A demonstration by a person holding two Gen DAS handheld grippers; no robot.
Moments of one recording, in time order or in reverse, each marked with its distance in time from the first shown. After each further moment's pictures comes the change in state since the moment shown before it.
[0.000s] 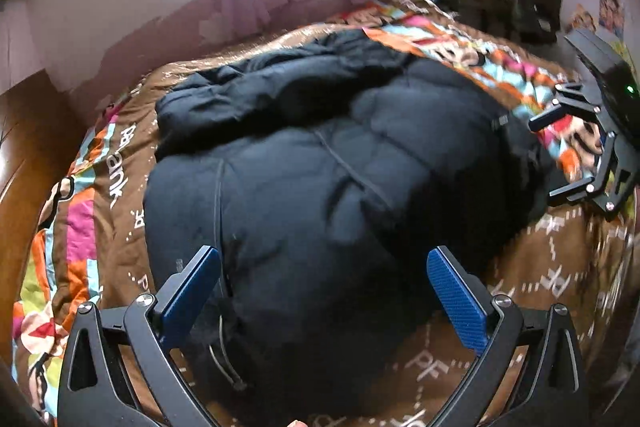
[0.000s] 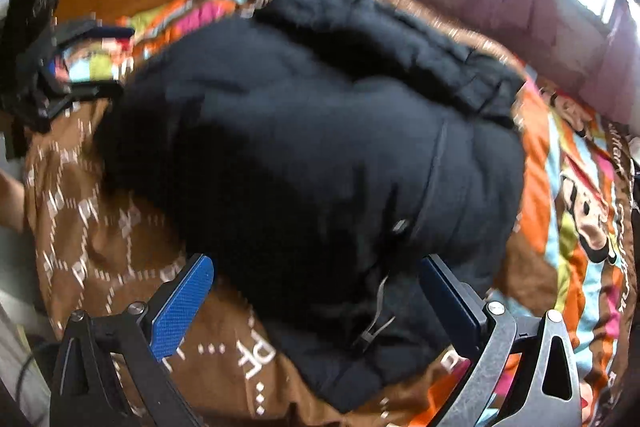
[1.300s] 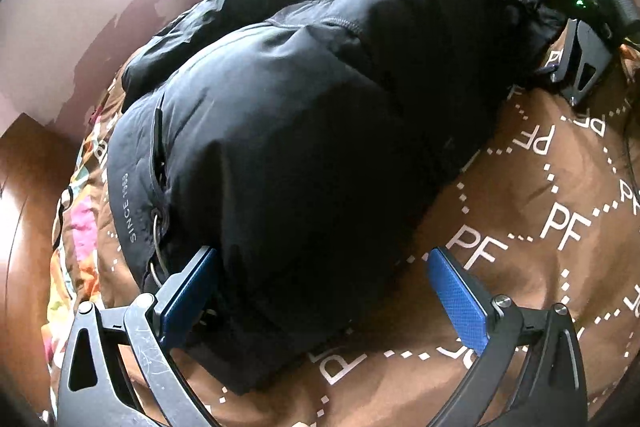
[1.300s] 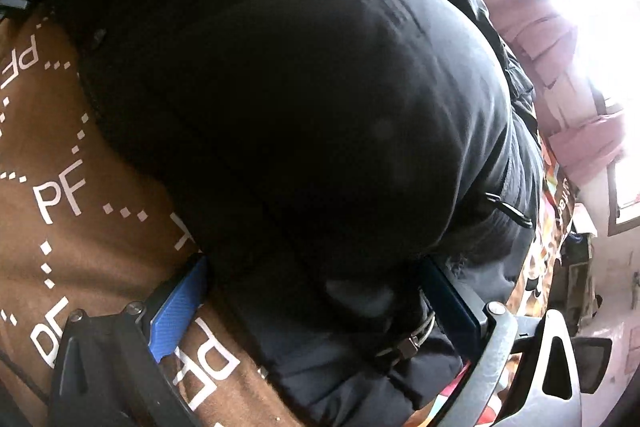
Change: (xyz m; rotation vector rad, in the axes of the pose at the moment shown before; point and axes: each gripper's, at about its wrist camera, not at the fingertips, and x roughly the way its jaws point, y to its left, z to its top) left arm 0.050 -0.028 -0.084 0.235 0.205 0.077; right arm 0.101 0.043 -0.038 -0.287 0.222 -0.355
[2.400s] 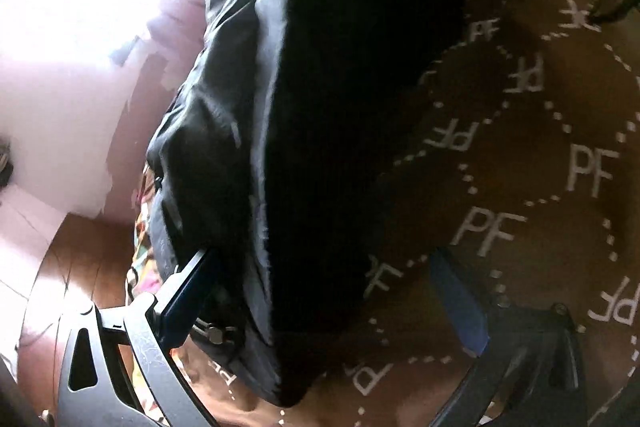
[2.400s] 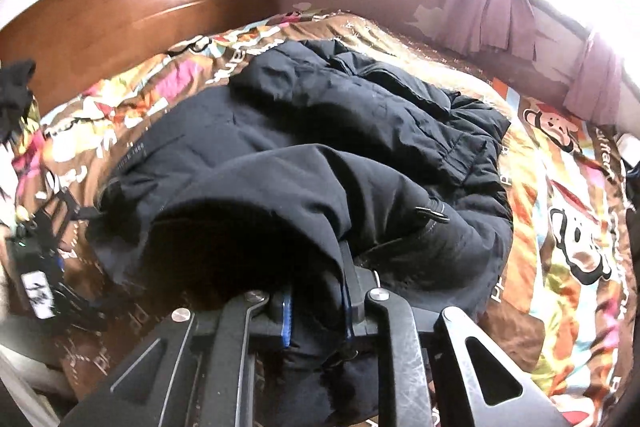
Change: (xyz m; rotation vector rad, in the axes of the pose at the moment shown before) left arm 0.004 -0.046 0.000 0.305 -0.077 0.252; right arm -0.115 -0.137 0.061 0.428 -0.365 0.324
